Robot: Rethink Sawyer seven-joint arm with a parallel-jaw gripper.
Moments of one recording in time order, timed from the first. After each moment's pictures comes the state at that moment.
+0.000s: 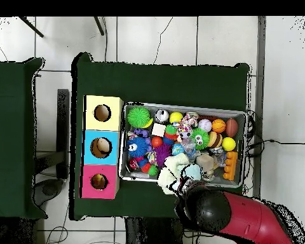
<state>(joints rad) -0.62 -1.12 0.13 2.07 -0.26 0.71 2.04</state>
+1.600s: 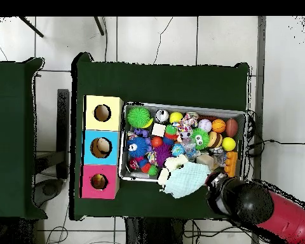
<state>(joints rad) -0.74 -1.01 0.09 1.95 -0.24 0.71 2.04</state>
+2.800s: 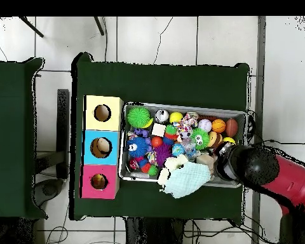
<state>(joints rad) -0.70 -0.83 0.11 1.70 -0.24 0.71 2.04</state>
